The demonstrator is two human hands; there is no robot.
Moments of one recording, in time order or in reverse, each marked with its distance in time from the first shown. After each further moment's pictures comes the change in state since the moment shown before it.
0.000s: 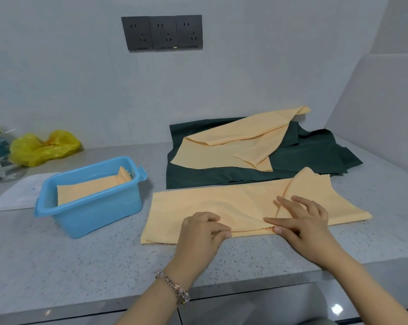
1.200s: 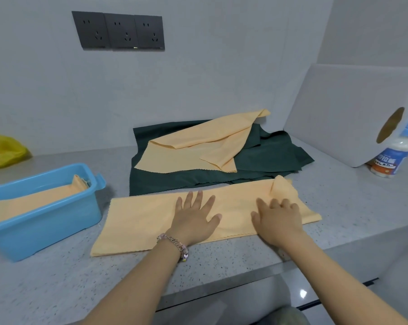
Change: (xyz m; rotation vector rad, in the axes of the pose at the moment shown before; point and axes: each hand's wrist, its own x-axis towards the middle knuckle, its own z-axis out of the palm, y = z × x) left_hand 0.076 0.017 0.046 0.497 -0.489 0.025; right_hand 0.022 0.003 -0.012 -0.509 -0.392 0.445
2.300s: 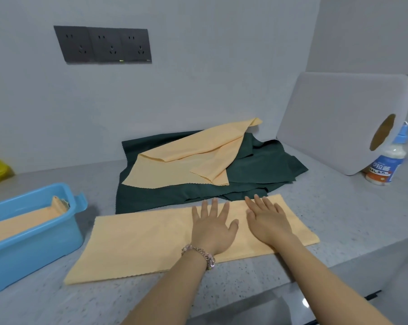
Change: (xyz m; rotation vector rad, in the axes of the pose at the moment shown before) left_hand 0.046 0.060 0.007 -0.028 0.046 -0.024; right_hand 0.057 0.011 0.020 0.400 0.018 -0.060
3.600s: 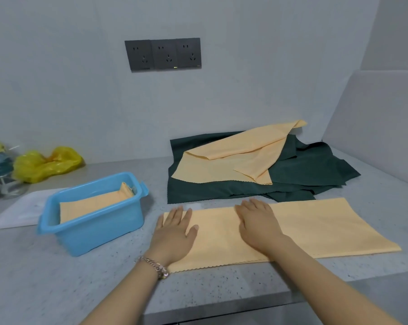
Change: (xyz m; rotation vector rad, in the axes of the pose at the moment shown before) left_hand -0.098 -0.163 -0.020 -0.008 0.037 -0.211; right_hand -0.022 -0.110 0.016 -0.069 0.102 -0.396
